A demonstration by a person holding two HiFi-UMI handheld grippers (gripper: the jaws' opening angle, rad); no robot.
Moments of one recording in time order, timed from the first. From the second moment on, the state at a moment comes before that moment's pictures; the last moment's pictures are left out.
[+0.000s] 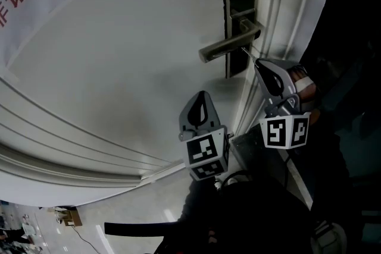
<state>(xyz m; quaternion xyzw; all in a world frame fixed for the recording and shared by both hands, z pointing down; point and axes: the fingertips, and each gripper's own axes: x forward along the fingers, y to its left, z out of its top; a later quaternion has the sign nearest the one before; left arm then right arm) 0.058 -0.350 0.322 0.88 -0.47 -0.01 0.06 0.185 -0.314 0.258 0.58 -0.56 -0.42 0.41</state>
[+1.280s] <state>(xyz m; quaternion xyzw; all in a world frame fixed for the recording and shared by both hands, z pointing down) 0.065 -0.347 0.326 0.89 -0.46 0.00 0.07 0.182 -0.327 0.257 0.56 -0.49 -0.45 0.49</state>
